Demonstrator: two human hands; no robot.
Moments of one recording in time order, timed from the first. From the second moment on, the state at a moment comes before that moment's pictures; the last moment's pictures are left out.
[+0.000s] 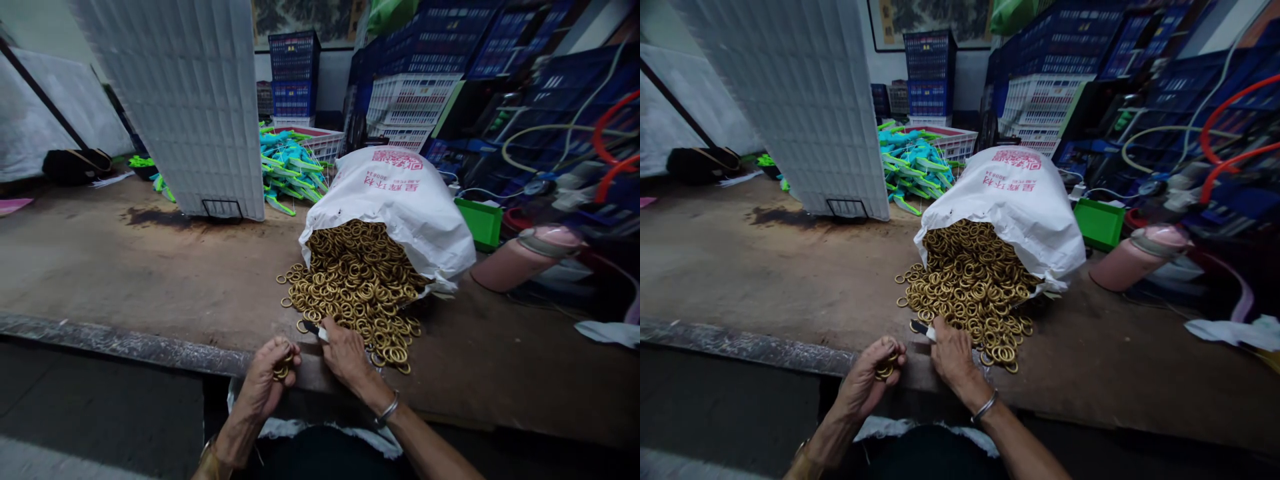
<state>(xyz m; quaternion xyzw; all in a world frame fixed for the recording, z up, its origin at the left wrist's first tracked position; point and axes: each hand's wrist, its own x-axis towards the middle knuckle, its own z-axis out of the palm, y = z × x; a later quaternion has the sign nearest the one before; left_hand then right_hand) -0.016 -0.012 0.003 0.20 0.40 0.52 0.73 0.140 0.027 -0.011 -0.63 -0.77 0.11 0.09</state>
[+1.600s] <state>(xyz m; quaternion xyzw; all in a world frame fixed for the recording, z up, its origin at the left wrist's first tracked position) 0.014 -0.011 0.003 0.39 0.51 0.40 0.65 0.144 0.010 0.006 -0.57 -0.61 0.44 0.32</state>
